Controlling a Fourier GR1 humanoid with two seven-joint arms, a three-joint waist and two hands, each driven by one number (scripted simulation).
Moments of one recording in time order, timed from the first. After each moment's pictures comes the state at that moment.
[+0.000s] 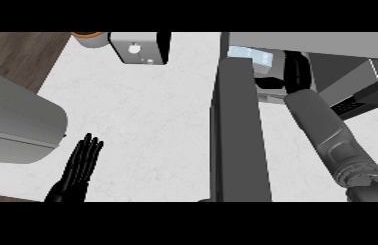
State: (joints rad) left arm 0.34 0.25 -0.25 -1.78 0.17 0.02 -0.44; right arm -1.01 -0.25 -0.15 -0.08 0.37 -0.72 -0.58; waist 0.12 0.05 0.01
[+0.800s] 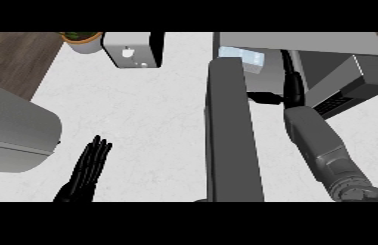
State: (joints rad) left arm 0.34 0.23 -0.30 -1.80 0.14 0.01 -0.45; right arm -0.89 -0.20 -0.29 -0.13 0.22 -0.50 -0.79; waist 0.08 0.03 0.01
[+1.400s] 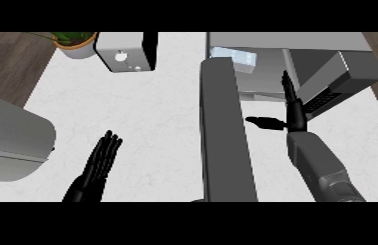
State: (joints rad) left arm 0.30 0.20 -0.32 -1.77 0.11 0.02 -0.42; right arm -0.73 -0.19 -0.35 -0.14 0.15 -0.28 -0.96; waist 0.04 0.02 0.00
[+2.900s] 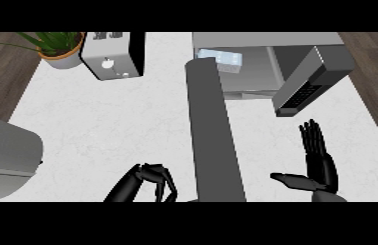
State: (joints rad) left arm 0.11 0.19 -0.50 -1.57 -0.14 -0.04 -0.29; right arm -0.18 -0.15 -0.27 -0.67 -0.01 0.20 -0.99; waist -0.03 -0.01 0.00
